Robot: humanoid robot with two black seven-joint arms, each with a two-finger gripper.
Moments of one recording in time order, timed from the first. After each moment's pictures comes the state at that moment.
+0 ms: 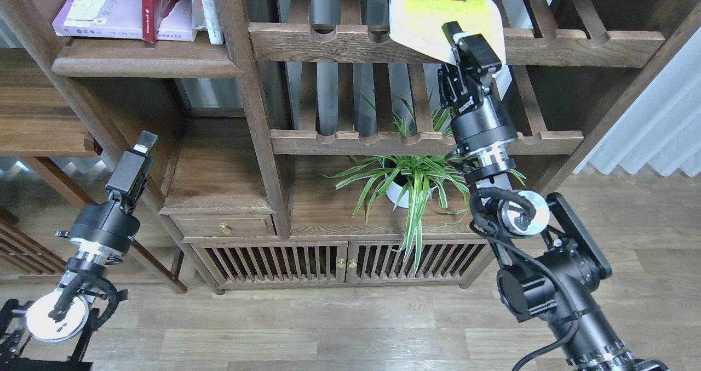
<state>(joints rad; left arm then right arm) -0.04 0.05 -1.61 -1.23 0.15 -0.49 0.16 0.33 0.01 1.24 1.35 0.27 0.43 0.02</state>
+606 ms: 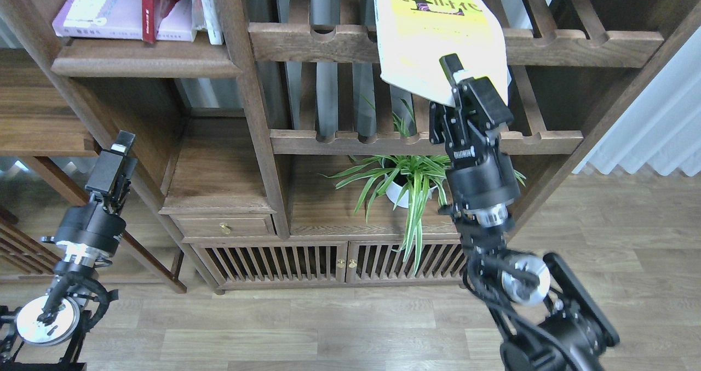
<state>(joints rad) -0.04 0.05 -1.62 -1.19 0.06 -0.49 0.15 -0.06 0.01 1.13 1.64 0.27 0.58 0.02</state>
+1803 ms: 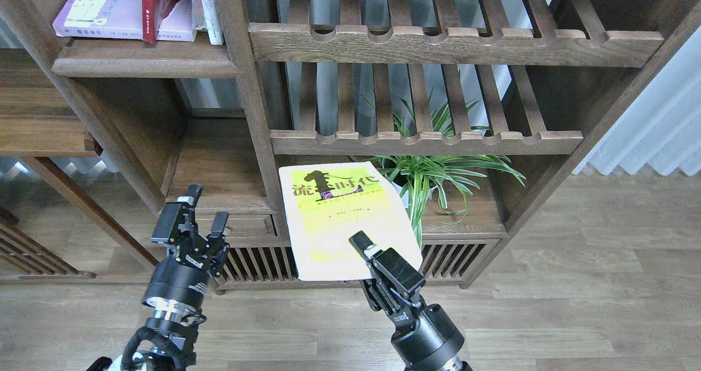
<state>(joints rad) 0.08 0.04 -1.05 -1.37 -0.49 -0.49 -0.05 -0.36 -0.01 0.90 1.62 0.10 0.58 -0.06</state>
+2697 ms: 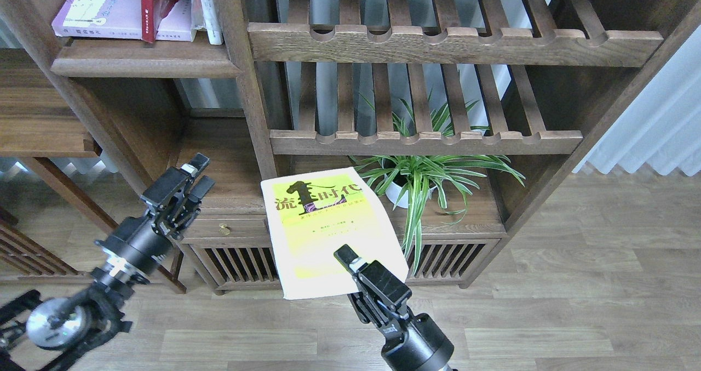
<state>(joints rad) -0.26 0.62 -0.87 -1.36 -0.33 -0.49 0.06 -0.36 0.01 0.87 1.61 0.09 0.58 -0.08</state>
